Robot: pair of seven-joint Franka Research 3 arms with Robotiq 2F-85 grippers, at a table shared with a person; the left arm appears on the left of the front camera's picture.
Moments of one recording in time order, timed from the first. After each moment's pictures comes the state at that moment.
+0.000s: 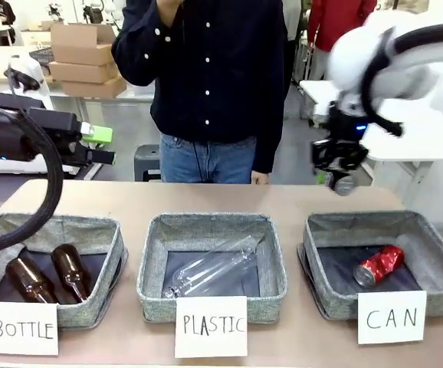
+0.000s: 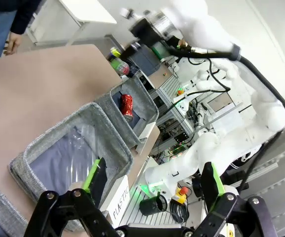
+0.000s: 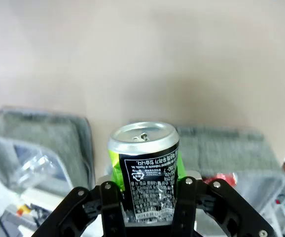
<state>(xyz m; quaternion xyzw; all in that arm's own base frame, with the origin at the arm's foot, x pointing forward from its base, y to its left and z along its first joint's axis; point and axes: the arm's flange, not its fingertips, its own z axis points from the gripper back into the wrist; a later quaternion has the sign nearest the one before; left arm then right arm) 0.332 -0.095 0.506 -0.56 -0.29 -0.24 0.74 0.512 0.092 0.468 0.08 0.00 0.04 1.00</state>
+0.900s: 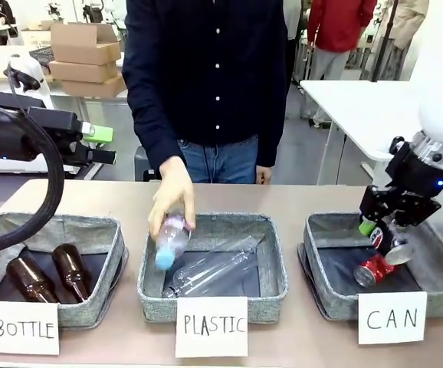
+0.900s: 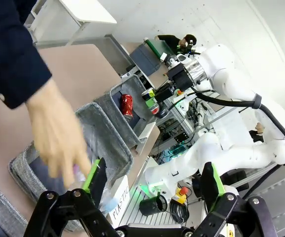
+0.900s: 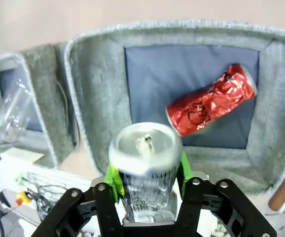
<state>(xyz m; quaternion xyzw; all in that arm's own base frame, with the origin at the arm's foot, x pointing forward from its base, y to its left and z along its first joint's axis) 0.332 -0.095 0.505 -0.56 -0.29 -0.24 0.74 0.350 0.047 0.447 0.12 -0.03 0.01 0.99</state>
